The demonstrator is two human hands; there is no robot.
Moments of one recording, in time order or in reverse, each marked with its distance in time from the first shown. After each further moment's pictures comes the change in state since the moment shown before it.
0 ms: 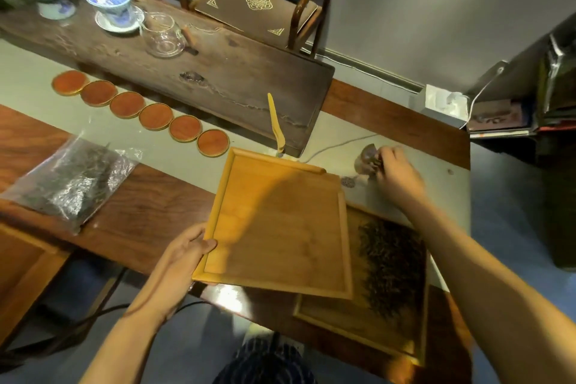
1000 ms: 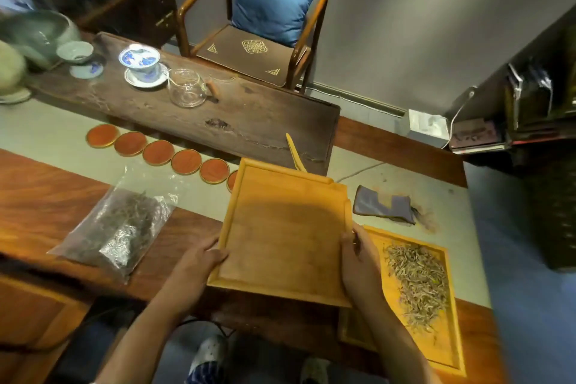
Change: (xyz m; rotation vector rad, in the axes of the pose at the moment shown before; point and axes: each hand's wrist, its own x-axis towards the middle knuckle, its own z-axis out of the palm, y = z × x) left_hand 0.030 0.035 -0.078 0.011 -0.158 0.025; right_hand -0.125 -0.176 0.017 0.912 0.186 0.364
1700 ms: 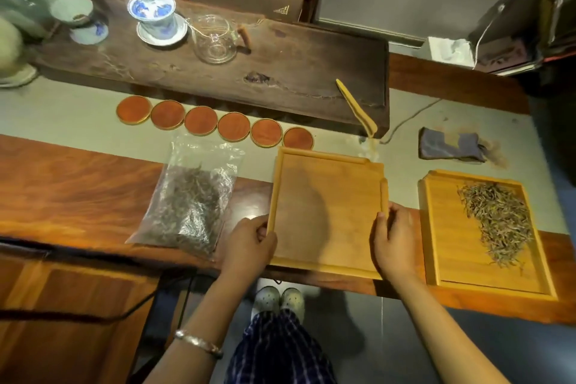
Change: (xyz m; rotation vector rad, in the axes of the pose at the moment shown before) left_hand 0.018 -0.041 -0.085 0.689 0.093 -0.007; right_hand -0.048 0.027 0.114 -0.322 0.221 -0.007
